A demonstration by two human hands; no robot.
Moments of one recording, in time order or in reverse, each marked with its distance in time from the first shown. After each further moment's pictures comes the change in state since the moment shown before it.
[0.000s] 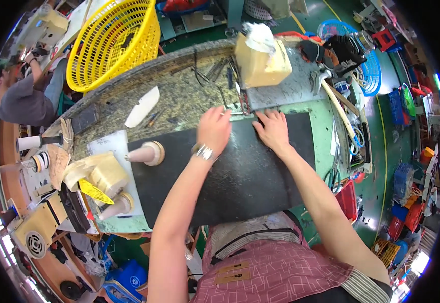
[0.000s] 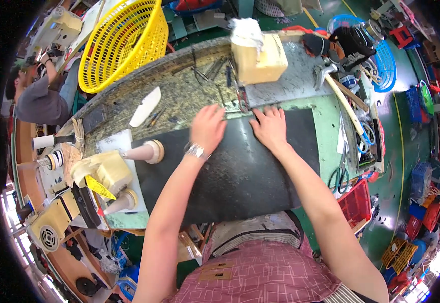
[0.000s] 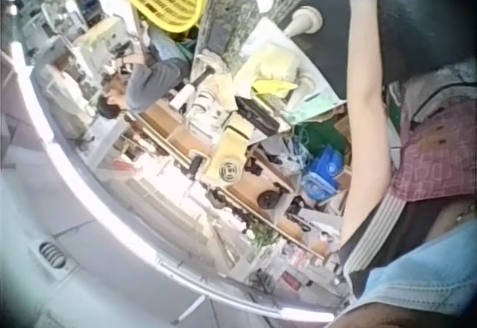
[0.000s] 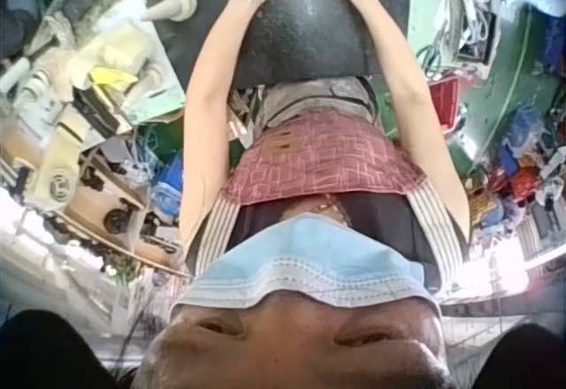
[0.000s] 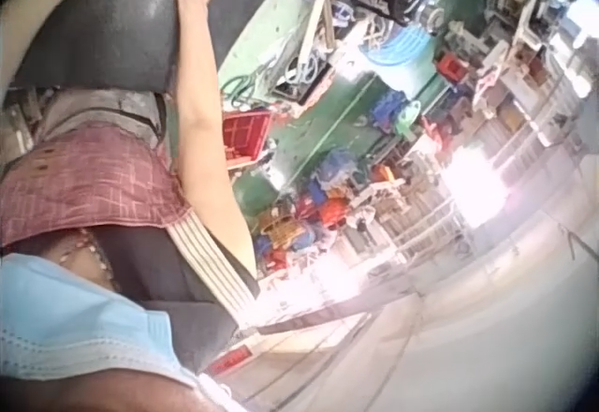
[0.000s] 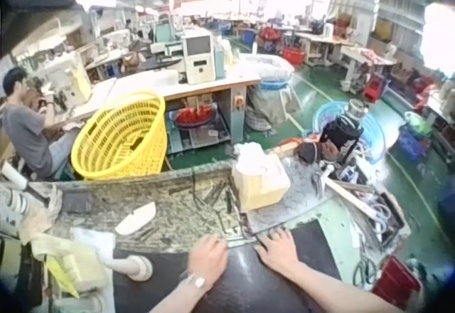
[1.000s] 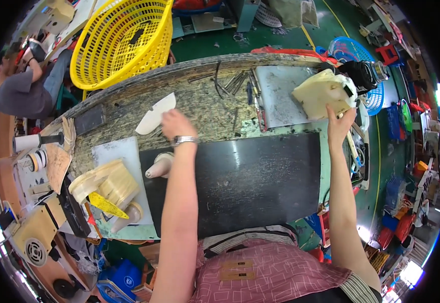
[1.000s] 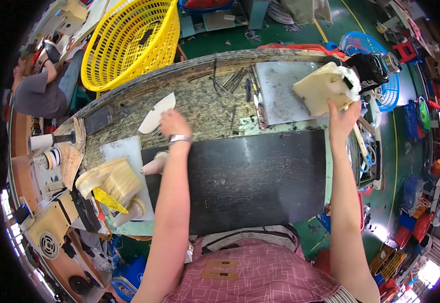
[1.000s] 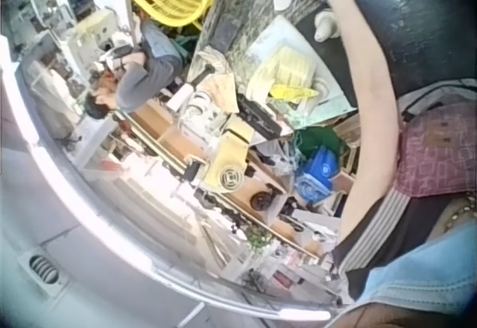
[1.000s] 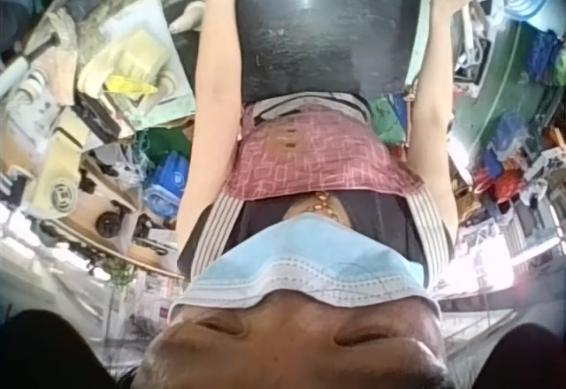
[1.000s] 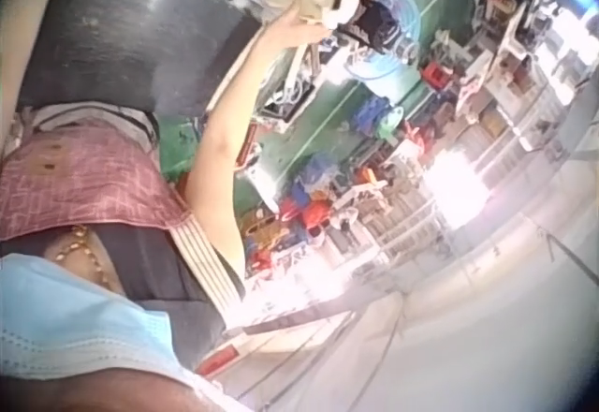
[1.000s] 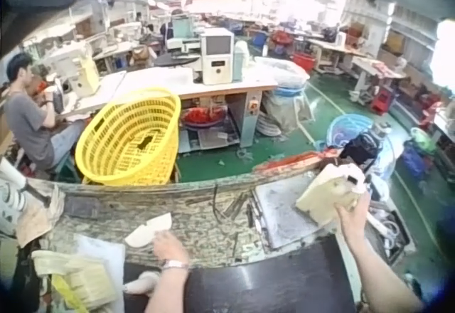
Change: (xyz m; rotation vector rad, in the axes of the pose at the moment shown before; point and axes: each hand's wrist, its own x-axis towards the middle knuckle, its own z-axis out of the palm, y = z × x) left_hand 0.003 -0.130 -0.004 0.601 -0.082 -0.793; right_hand 0.056 0.088 -0.095 -0.039 0.651 0.266
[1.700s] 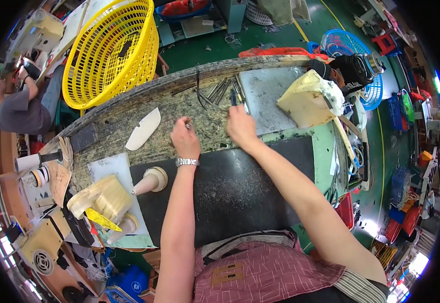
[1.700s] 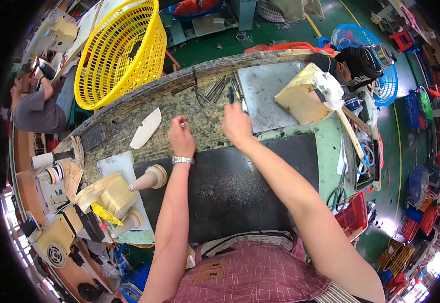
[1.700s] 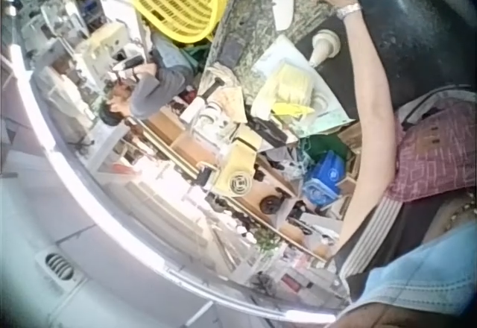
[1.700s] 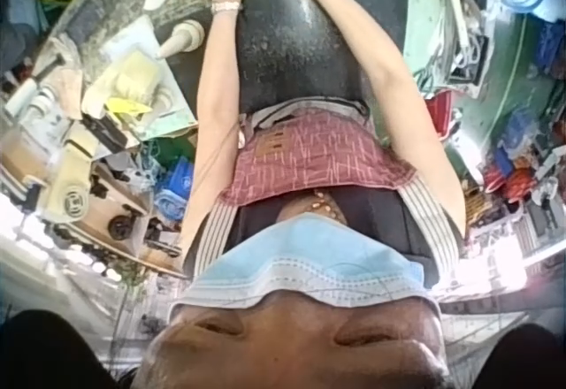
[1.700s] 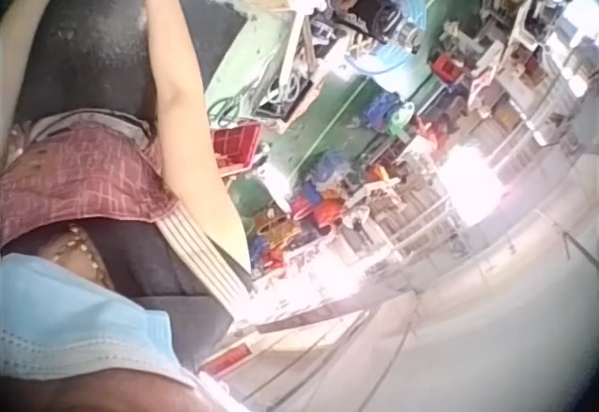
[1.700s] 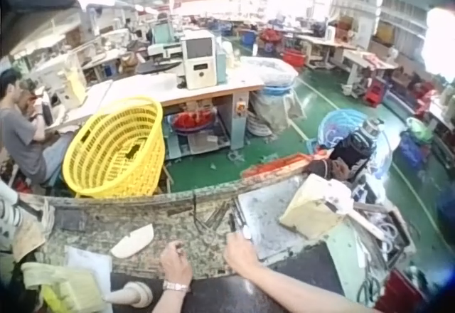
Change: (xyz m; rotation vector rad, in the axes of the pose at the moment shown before) left_hand -0.021 0.040 -0.007 -0.744 0.109 0.211; right_hand -0.075 -0.156 0.115 0.157 -0.815 -0.067
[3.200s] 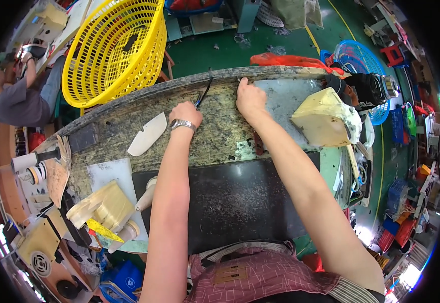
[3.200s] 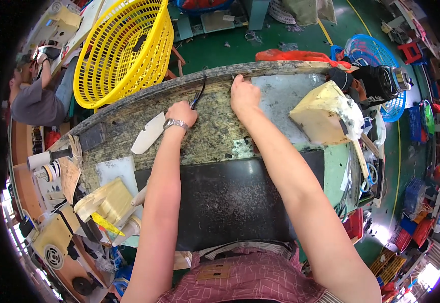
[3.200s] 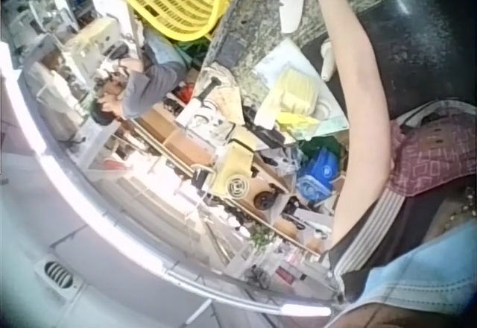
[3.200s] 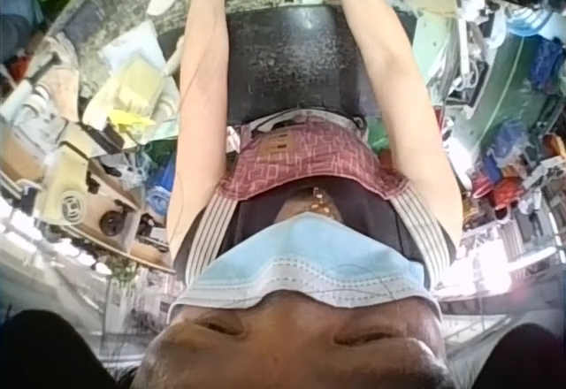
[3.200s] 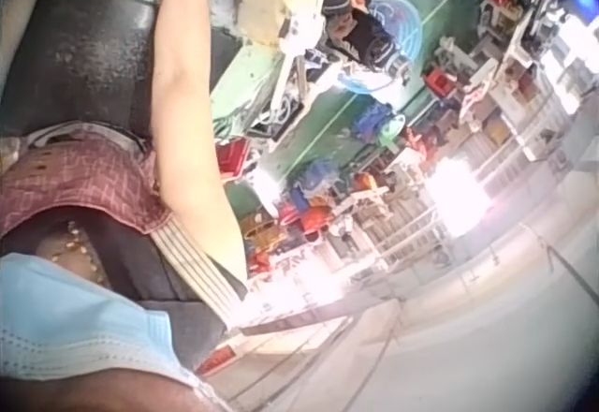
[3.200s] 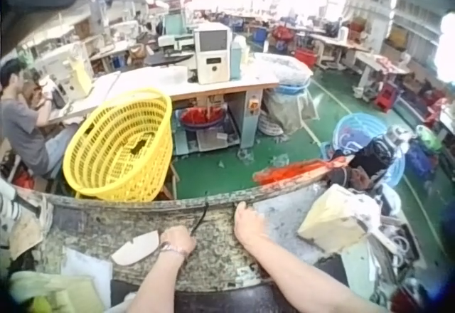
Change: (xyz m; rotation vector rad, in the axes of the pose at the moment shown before) left_hand 0.108 -0.007 0.022 0.538 -0.565 -0.233; right_hand 0.107 -0.001 -0.011 -0.366 -0.010 0.051
